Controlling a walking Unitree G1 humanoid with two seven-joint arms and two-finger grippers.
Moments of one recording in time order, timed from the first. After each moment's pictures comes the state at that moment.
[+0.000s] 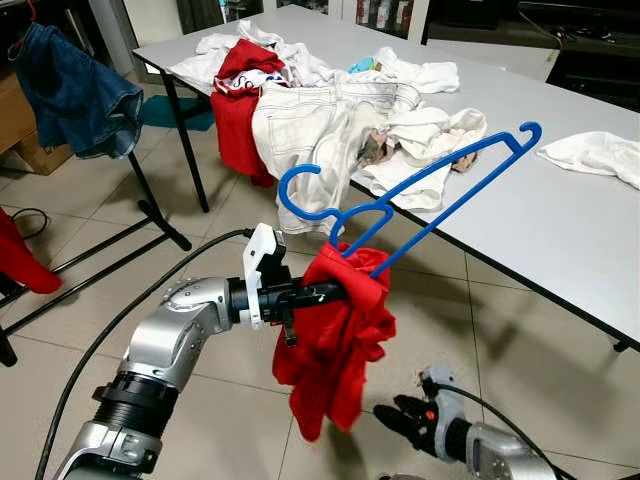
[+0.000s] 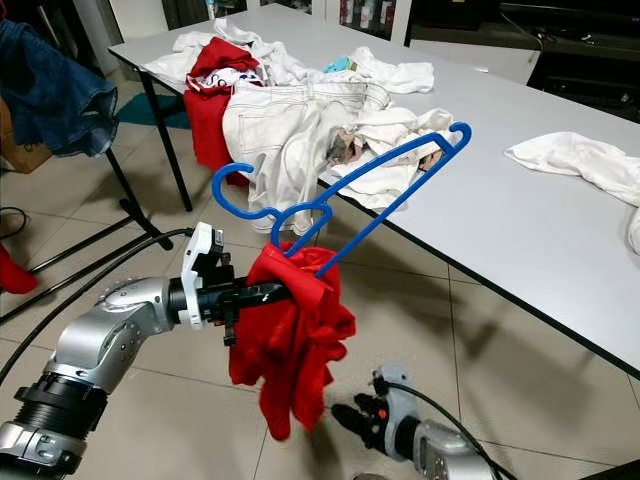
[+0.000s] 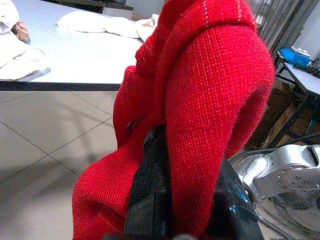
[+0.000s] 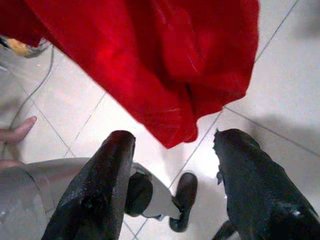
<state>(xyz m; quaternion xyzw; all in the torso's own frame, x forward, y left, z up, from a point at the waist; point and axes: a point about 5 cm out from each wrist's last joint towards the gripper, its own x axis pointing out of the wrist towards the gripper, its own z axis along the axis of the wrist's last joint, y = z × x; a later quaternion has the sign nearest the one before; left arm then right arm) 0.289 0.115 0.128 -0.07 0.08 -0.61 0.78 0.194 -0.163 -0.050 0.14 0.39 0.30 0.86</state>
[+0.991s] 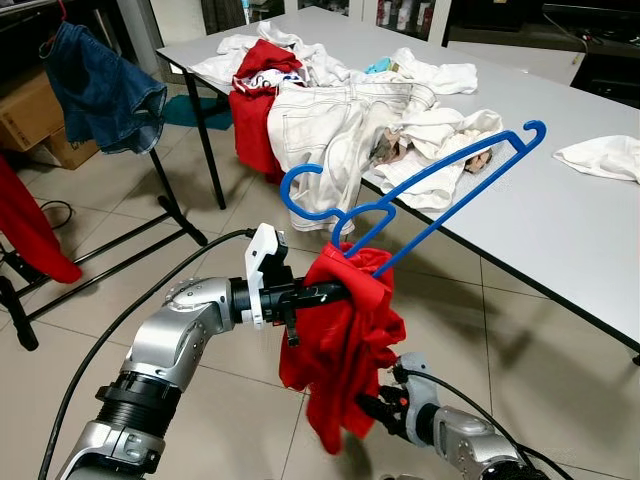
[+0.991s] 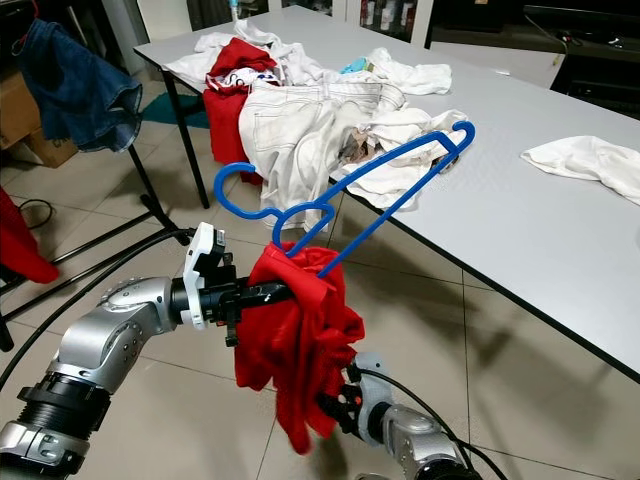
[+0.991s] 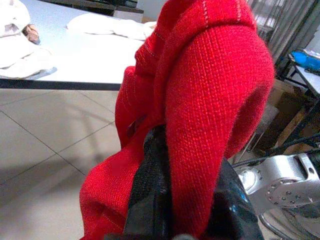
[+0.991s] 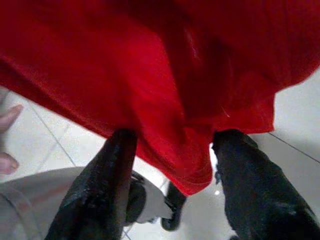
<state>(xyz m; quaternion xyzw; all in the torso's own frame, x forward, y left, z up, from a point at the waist) 0.289 0.112 0.128 -0.07 0.08 -0.62 0.78 0.216 -0.131 -0.055 0.11 0.40 0.27 0.87</state>
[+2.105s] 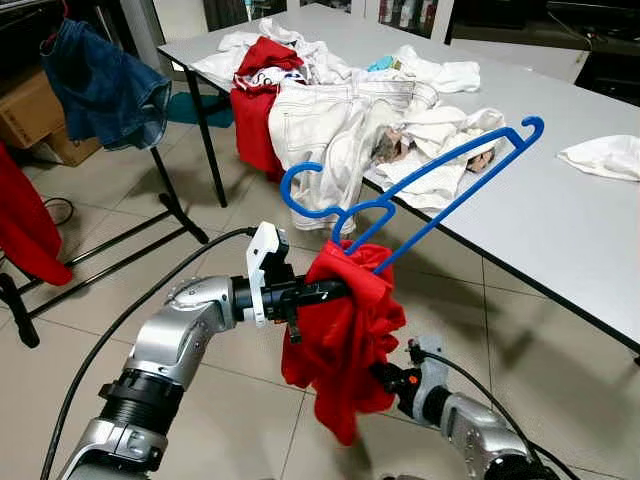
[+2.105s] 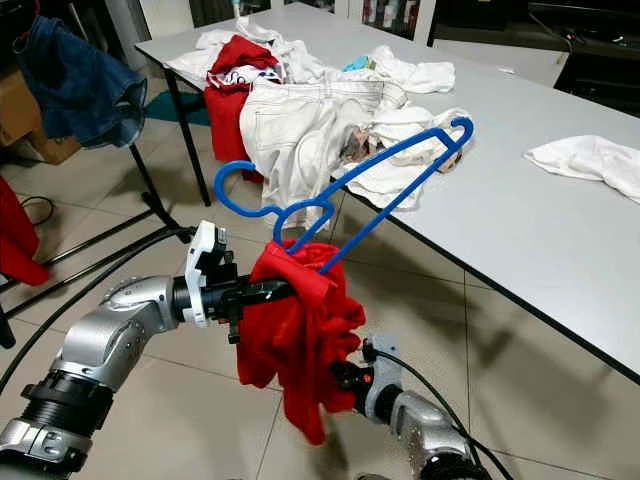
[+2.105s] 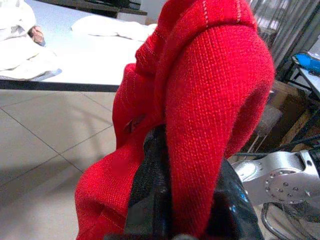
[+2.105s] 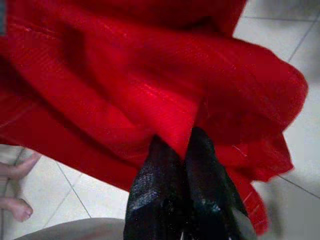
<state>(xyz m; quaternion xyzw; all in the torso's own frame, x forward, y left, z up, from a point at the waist) 0.292 0.110 0.128 -0.07 0.07 -0.61 0.78 0.232 -0.143 -0.038 0.17 0.31 0.27 0.89</state>
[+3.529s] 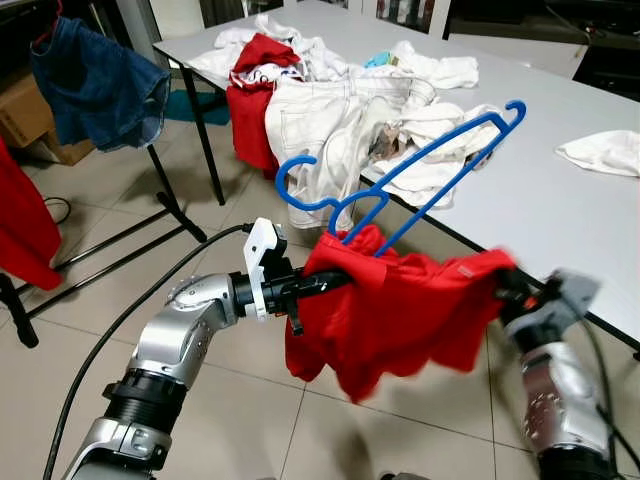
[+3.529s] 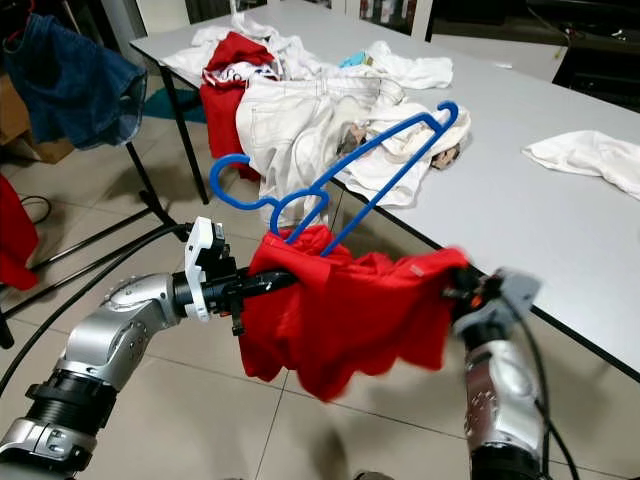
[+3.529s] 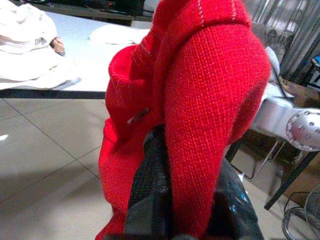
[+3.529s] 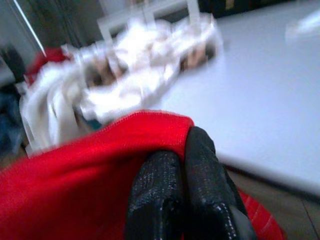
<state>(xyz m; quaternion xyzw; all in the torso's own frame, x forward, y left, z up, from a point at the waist) 0.297 0.112 0.128 -0.06 0.05 -0.59 0.81 0.273 -0.244 0.081 0.16 -0.05 -0.01 0.99</state>
